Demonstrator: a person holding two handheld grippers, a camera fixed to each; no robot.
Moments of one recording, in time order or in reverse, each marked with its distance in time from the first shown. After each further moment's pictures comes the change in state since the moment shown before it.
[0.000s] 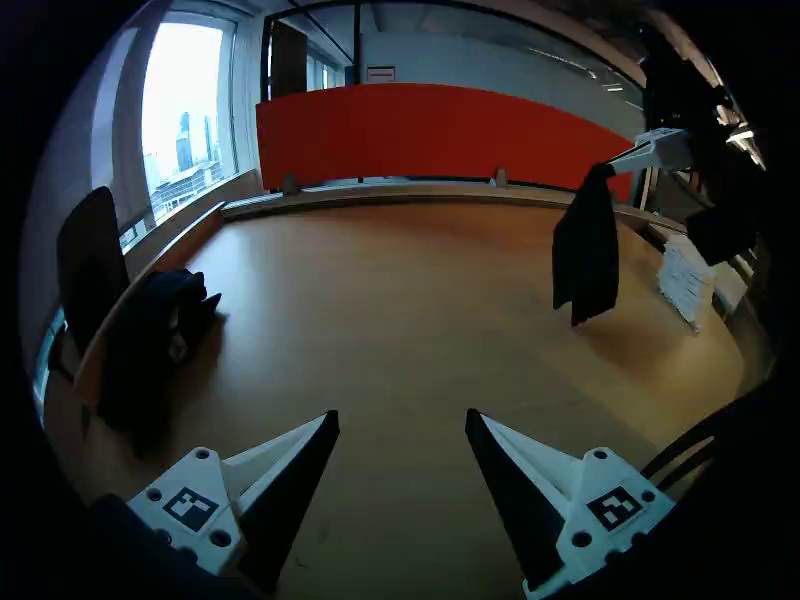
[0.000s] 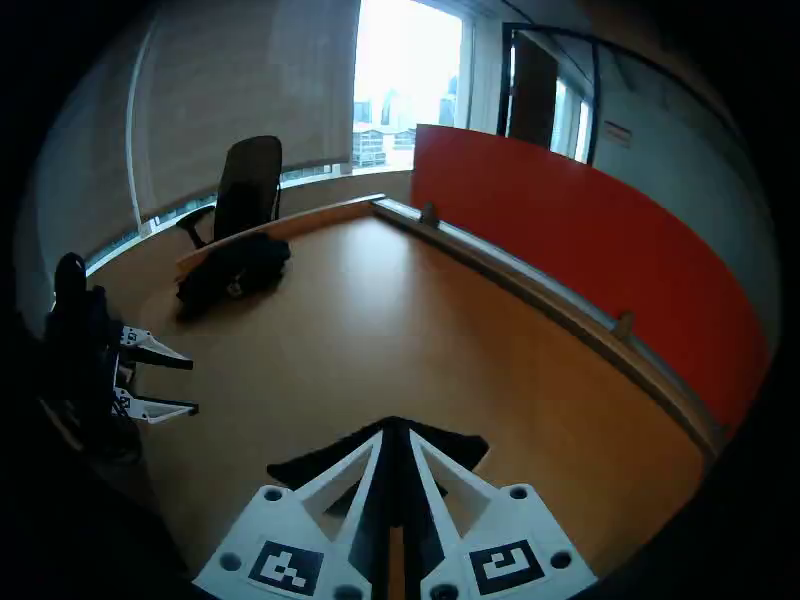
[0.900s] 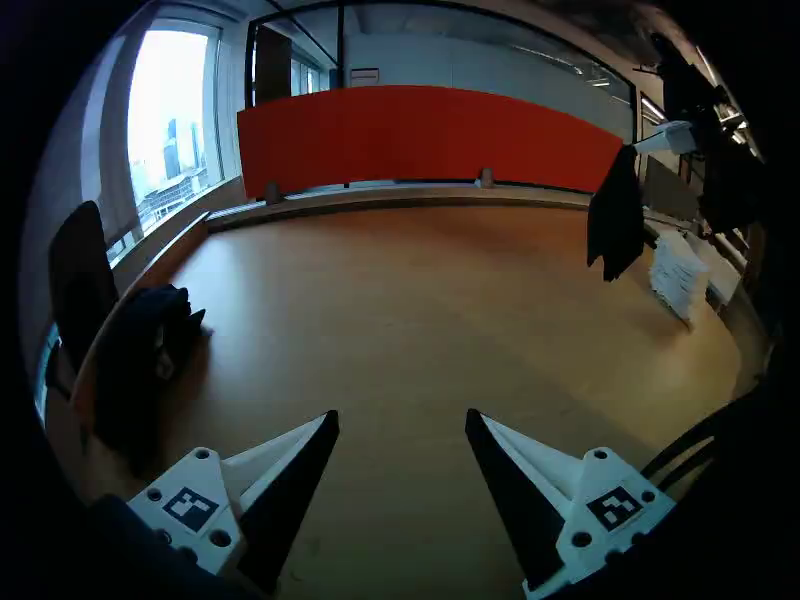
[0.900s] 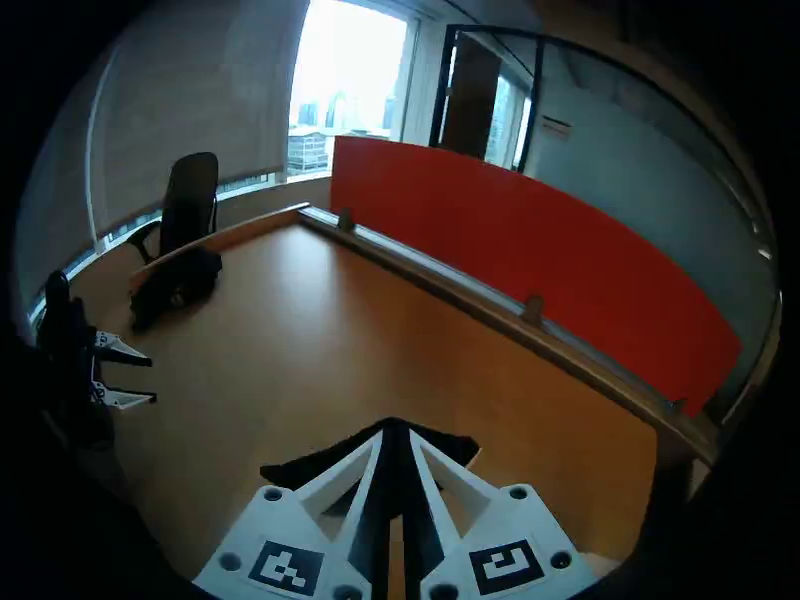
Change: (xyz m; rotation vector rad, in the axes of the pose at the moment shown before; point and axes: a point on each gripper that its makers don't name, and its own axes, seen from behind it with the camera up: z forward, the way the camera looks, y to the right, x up) left arm 0.014 0.015 0.008 -0.035 0.002 0.032; right arm -0.016 0.108 -0.085 -0.198 0.001 0.067
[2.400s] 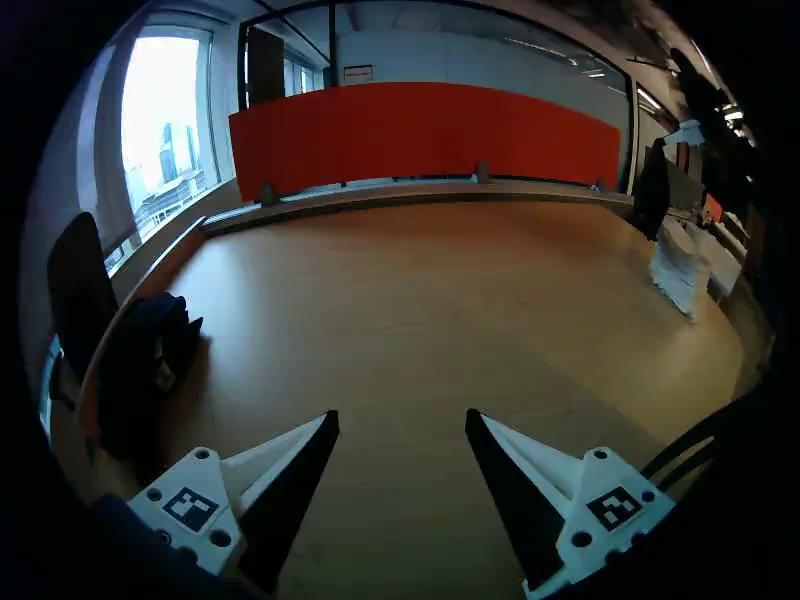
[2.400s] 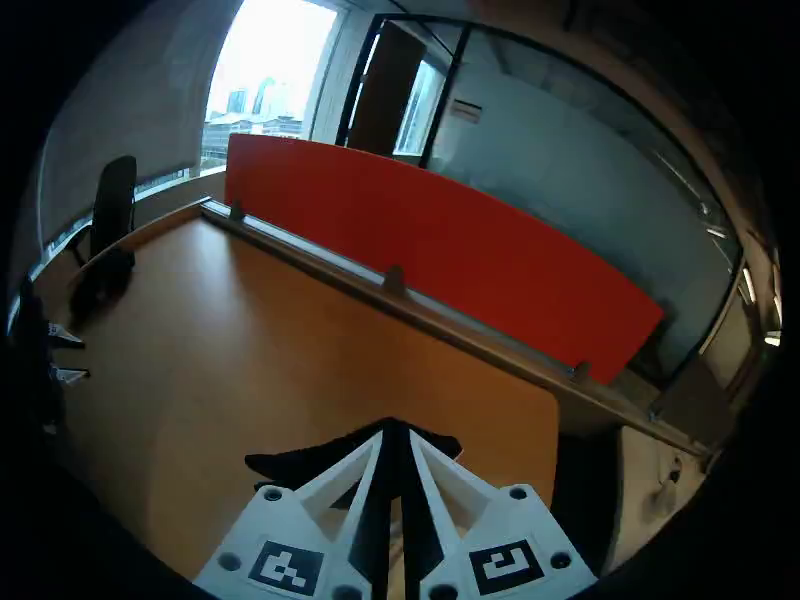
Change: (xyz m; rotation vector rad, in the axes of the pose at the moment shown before) left arm 0.008 0.003 0.002 0.003 -0.017 0.031; right arm -0.034 0.177 -0.092 -0.283 -0.053 0.061
